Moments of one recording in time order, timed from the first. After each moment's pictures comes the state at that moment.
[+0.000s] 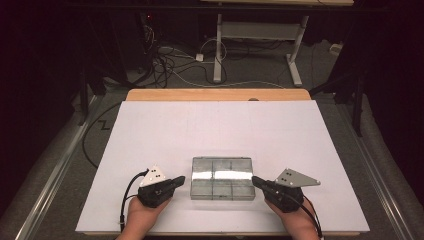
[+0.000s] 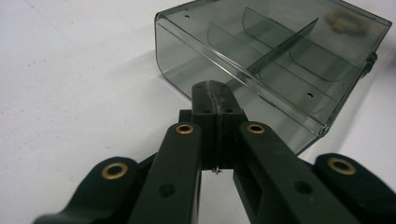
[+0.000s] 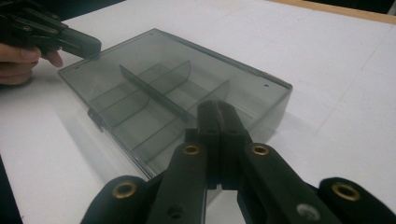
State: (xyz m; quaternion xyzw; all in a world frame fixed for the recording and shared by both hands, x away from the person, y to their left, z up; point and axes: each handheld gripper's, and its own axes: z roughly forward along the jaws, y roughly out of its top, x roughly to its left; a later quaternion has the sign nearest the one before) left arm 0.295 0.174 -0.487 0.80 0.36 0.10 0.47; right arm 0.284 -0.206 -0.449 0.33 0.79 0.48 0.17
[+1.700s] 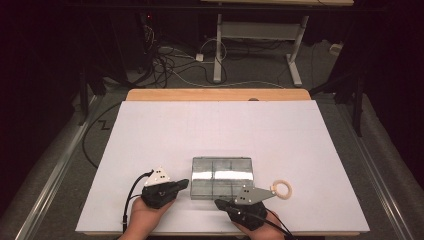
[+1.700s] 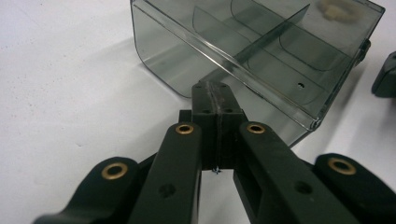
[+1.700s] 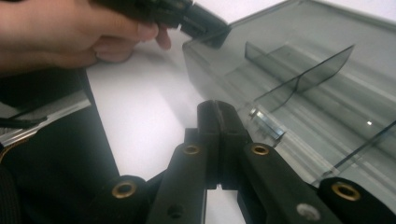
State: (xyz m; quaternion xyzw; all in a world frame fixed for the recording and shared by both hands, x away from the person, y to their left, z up) left arm 0.297 0.167 -0.490 0.81 0.35 0.08 0.46; right arm 0.258 -0.126 -0.475 0.25 0.84 0.47 0.08
